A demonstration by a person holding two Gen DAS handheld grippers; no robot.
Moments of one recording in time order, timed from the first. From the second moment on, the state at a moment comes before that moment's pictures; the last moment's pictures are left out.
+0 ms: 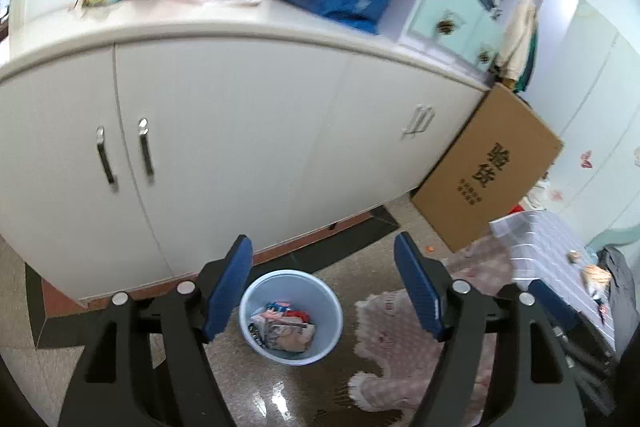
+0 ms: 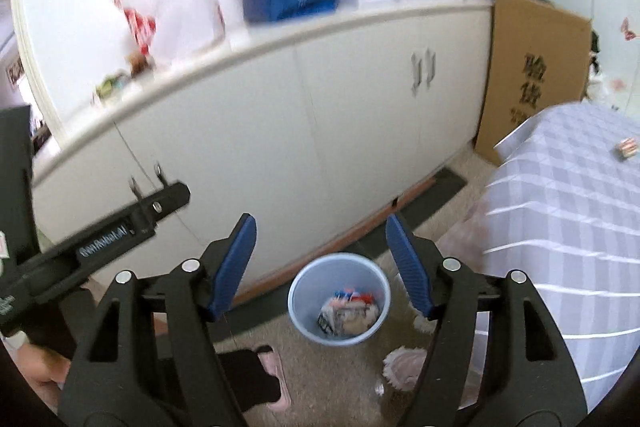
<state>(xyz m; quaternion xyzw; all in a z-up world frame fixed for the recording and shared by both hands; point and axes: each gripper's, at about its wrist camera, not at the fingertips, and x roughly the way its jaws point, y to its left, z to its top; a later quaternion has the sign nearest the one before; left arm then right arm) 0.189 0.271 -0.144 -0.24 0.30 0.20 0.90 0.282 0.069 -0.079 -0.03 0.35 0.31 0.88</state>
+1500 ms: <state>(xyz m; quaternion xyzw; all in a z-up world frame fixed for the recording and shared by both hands) 0.476 -0.203 -0.153 0.11 0.37 -0.17 0.91 0.462 -0.366 -0.104 -0.01 0.44 -0.04 0.90</state>
